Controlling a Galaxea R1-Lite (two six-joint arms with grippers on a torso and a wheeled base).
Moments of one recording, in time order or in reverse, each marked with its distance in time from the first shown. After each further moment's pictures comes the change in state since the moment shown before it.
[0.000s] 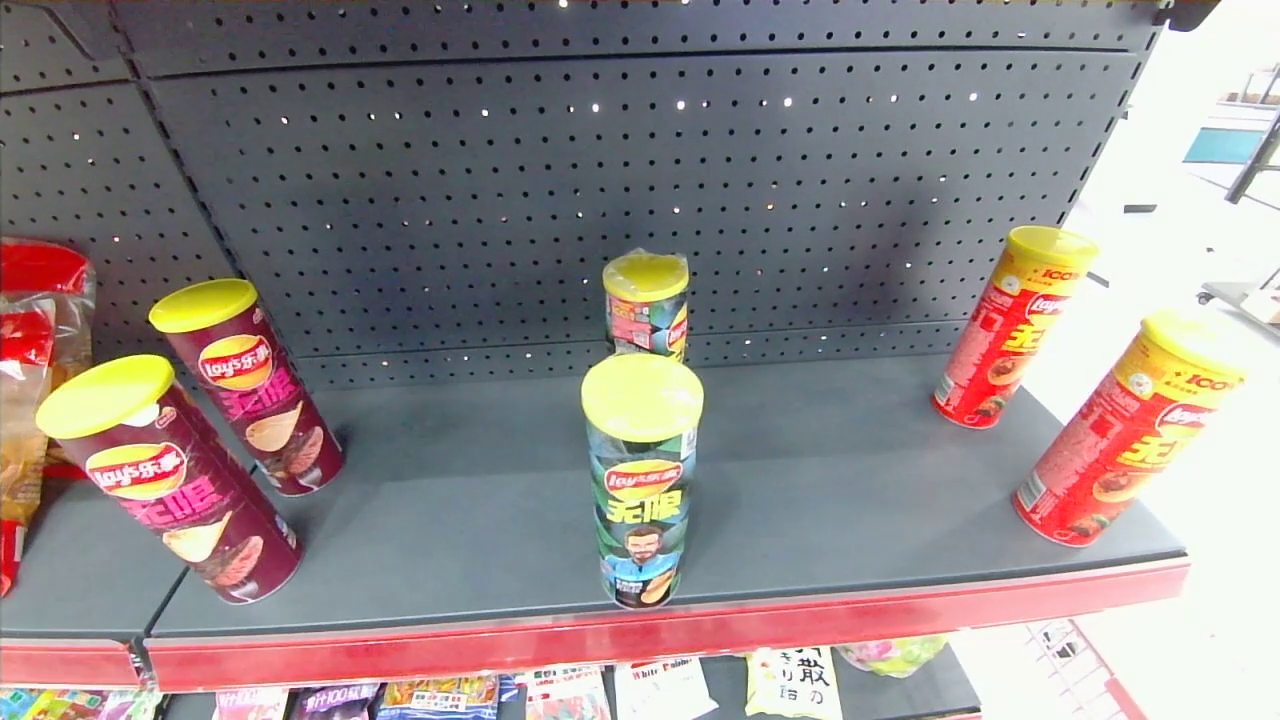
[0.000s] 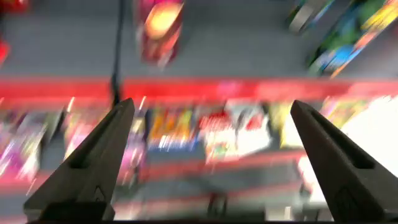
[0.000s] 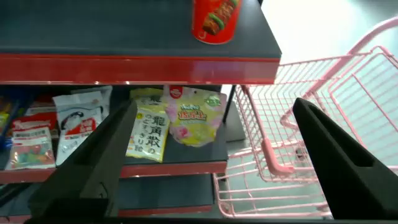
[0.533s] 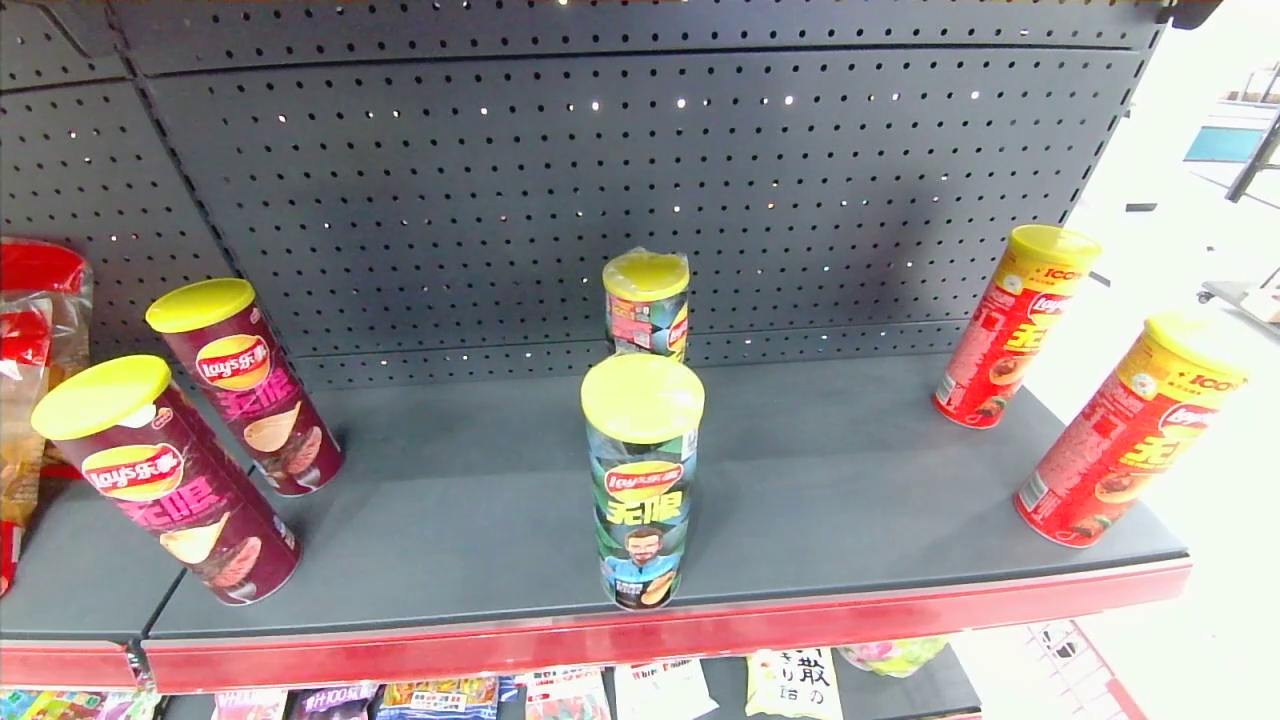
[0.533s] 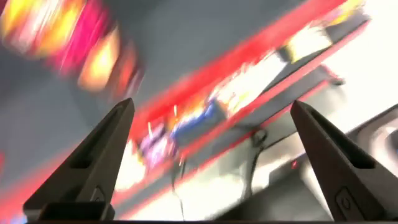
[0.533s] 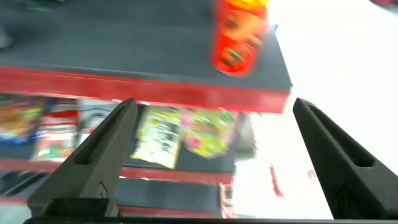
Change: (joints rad) left arm -0.326 0.401 -0.219 0.210 0.166 0.276; right arm 0.222 0.157 -0.143 0.002 -0.124 0.007
